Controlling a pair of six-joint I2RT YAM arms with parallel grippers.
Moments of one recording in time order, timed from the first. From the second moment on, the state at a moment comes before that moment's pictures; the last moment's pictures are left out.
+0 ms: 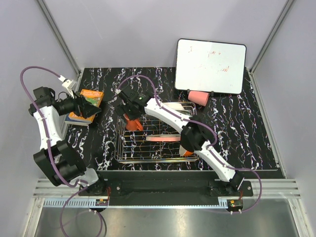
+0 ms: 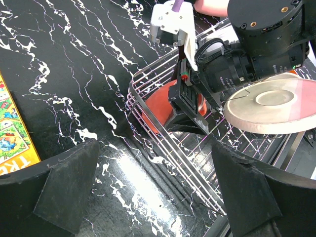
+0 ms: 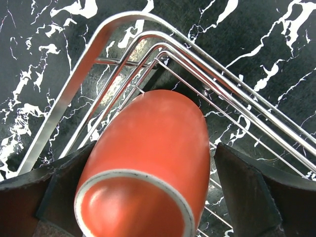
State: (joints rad) left arm 0.54 1.42 1.27 -0.98 1.20 0.68; right arm 0.94 2.56 2.54 -0.96 0.03 0.29
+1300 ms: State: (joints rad) left arm 0.55 1.44 1.30 -1.01 1.21 0.66; right arm 0.15 1.62 1.47 -0.46 0.22 0.60
